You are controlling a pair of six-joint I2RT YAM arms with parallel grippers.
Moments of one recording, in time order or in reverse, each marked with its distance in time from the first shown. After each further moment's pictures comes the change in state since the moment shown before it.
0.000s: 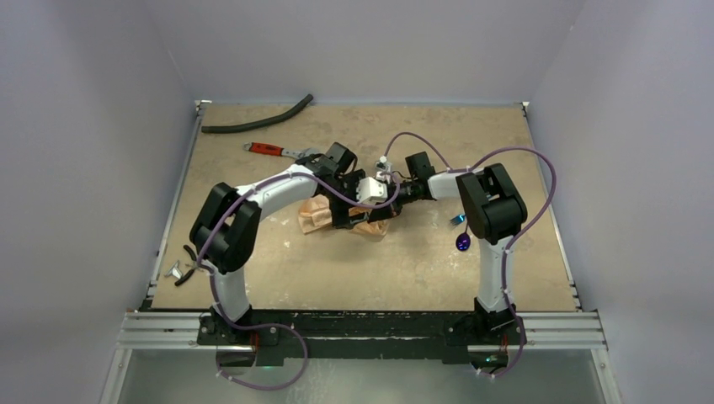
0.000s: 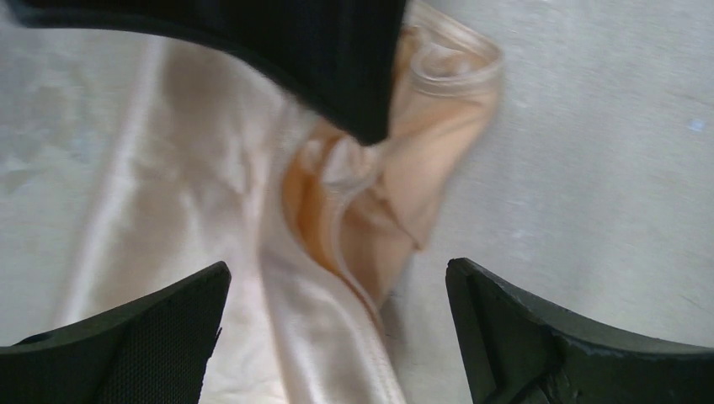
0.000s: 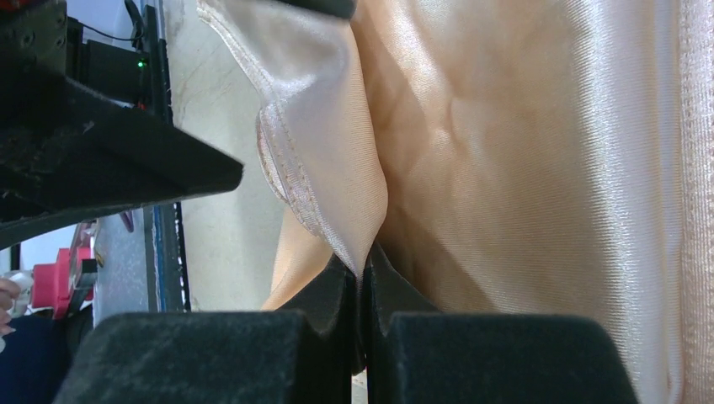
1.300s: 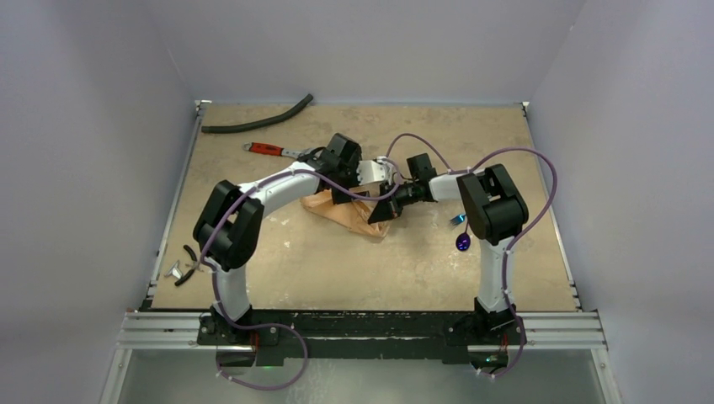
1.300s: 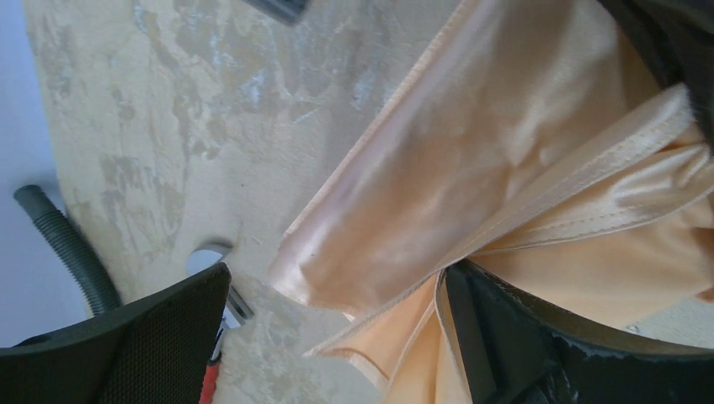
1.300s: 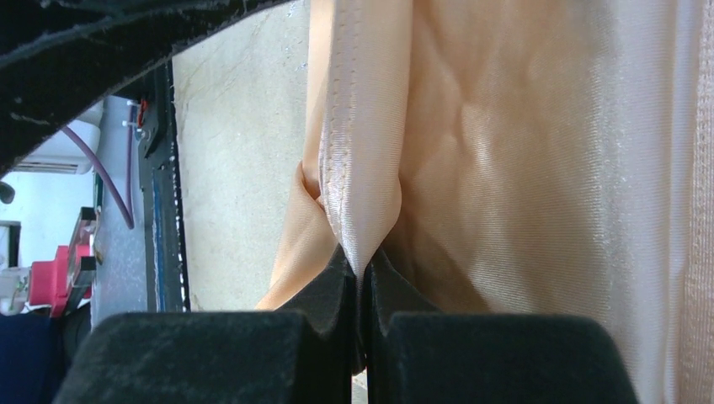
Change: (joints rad) left arm 0.006 0.027 0.039 0.264 -0.415 0.040; right arm -0.006 -0.008 -0.027 0.039 -0.023 0.005
